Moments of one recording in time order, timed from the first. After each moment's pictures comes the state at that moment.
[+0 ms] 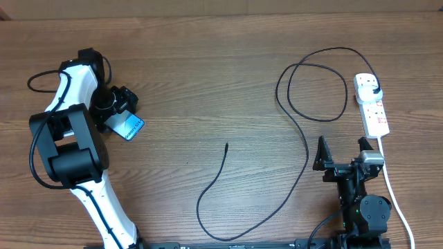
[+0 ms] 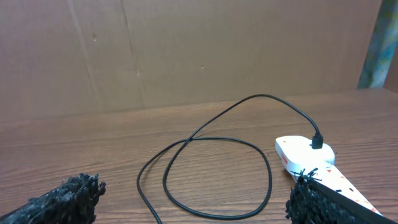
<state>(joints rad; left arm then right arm) 0.23 2.23 1.68 -1.08 0.05 -0.64 0.01 0.01 0.02 -0.03 0.01 0.10</state>
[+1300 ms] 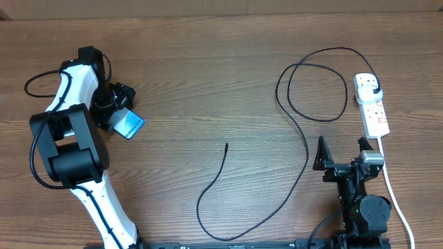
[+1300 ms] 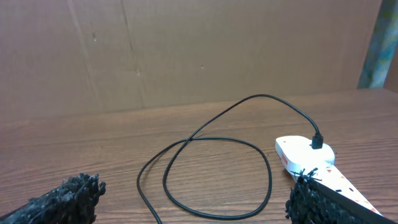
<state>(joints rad) 0.23 2.23 1.68 -1.03 0.03 -0.83 0.01 0.01 0.02 -0.03 0.01 0.10</state>
